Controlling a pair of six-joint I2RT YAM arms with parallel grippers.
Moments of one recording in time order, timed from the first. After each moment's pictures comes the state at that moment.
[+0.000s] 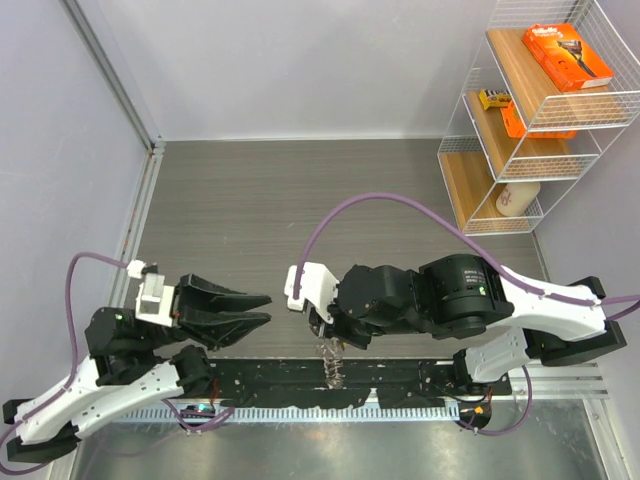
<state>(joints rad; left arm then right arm) -1.08 0.24 0.62 0.18 0.31 -0.32 1.60 1.39 1.91 -1.20 0.20 0.09</state>
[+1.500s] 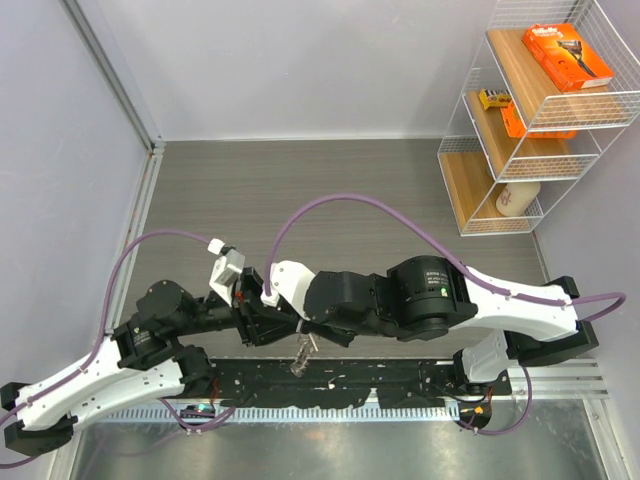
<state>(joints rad) -1.08 0.48 0.69 -0.07 0.37 -0.51 1.60 1.53 2.01 -1.31 0.30 0.16</state>
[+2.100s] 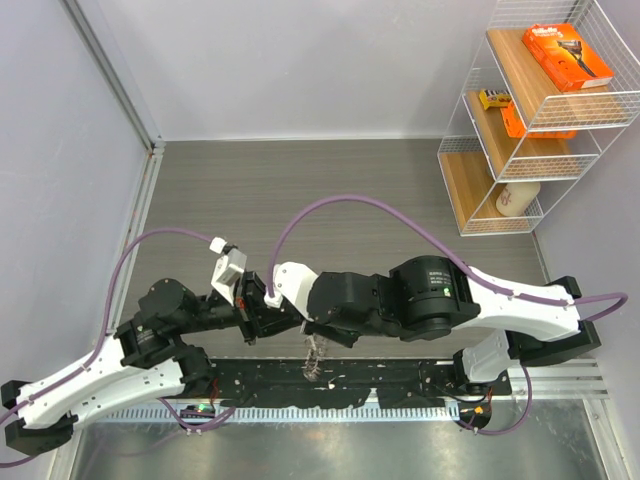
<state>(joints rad) -1.08 0.50 0.69 -0.03 0.39 -0.49 1.60 1.53 2.01 -1.34 0.29 0.16</state>
